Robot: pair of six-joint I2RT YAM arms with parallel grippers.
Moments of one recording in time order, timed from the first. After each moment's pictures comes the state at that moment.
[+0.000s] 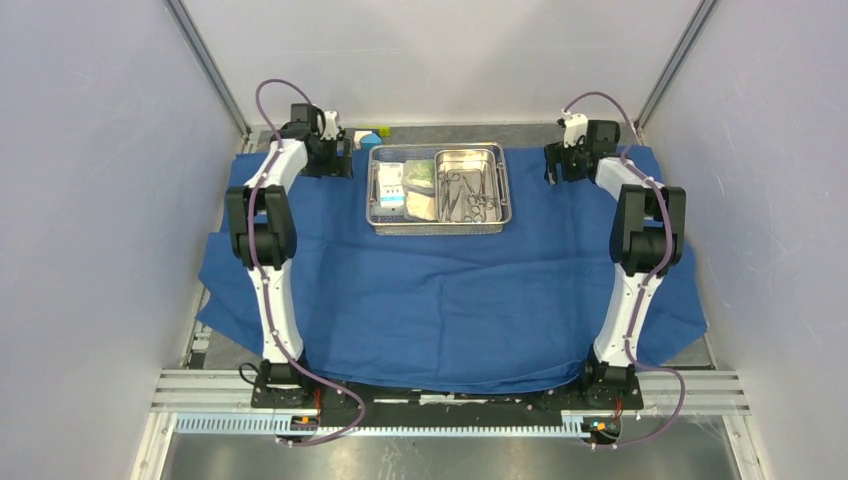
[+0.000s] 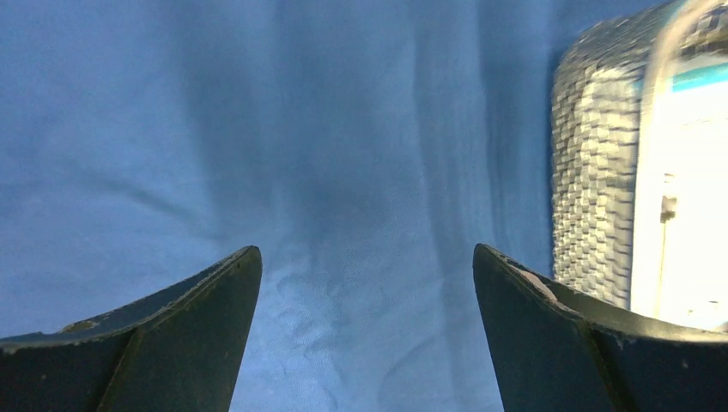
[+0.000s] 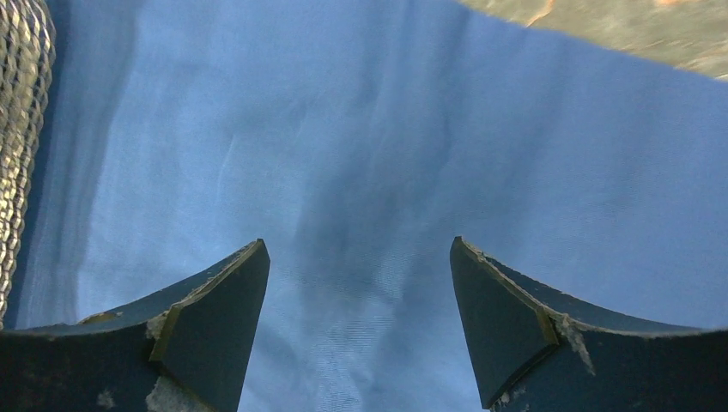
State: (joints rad) left arm 0.01 2.24 1.90 -0.61 0.17 0.07; right arm -0.09 2.13 1.56 -0.17 -0.26 -0.27
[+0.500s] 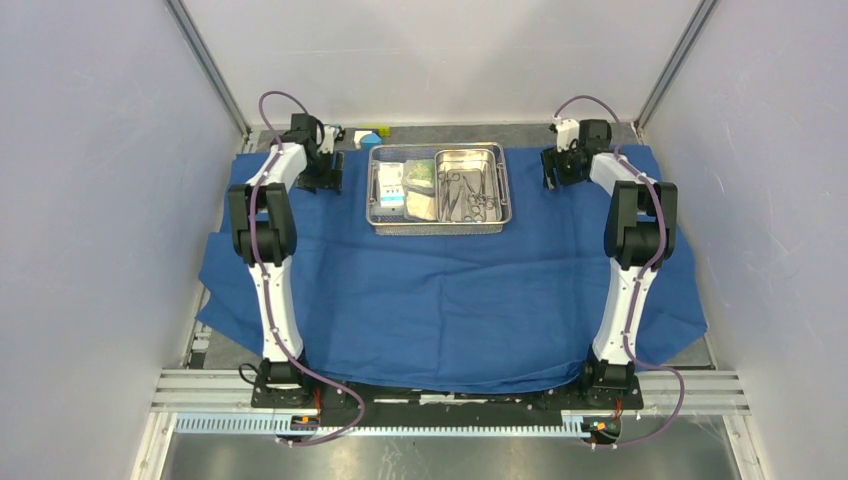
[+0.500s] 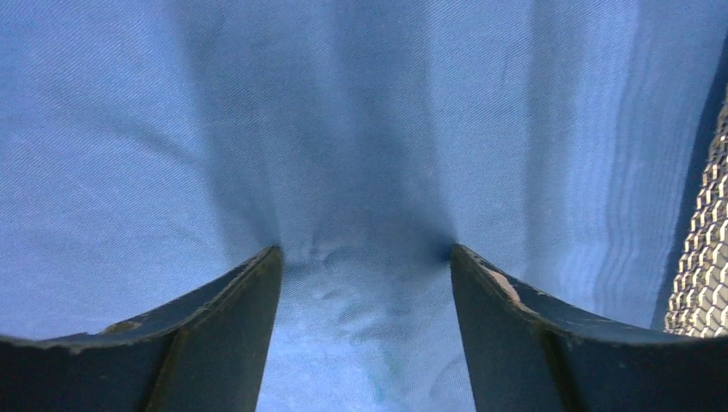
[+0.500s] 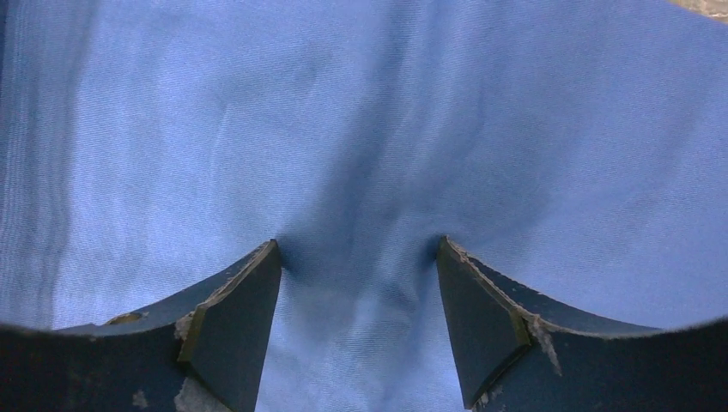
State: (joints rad) left arm 0.01 2.31 1.91 -0.71 0.09 0.11; right arm -0.07 2.23 1.66 -0.32 -0.22 -0.32
